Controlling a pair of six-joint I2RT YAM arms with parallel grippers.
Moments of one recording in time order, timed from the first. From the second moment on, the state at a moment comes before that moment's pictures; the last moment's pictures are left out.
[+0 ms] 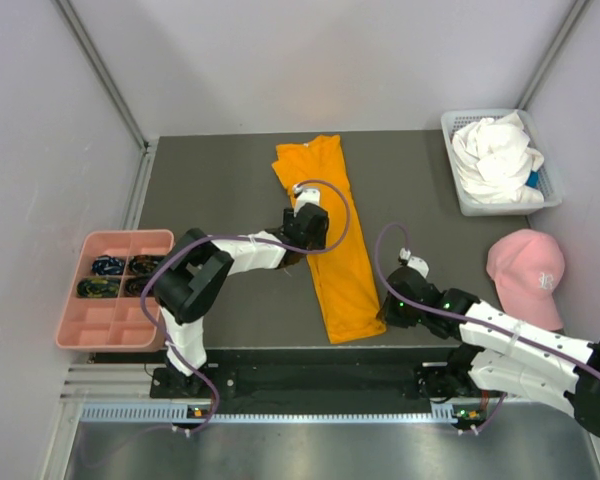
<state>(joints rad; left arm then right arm) -0.74 1.88 1.09 0.07 -0.43 -0.44 0.84 0.92 0.45 -0.50 0.16 0.95</state>
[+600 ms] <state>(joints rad) -0.74 1.84 1.05 0.22 -0.30 -0.50 0.84 0.92 0.45 -0.50 0.16 0.95</state>
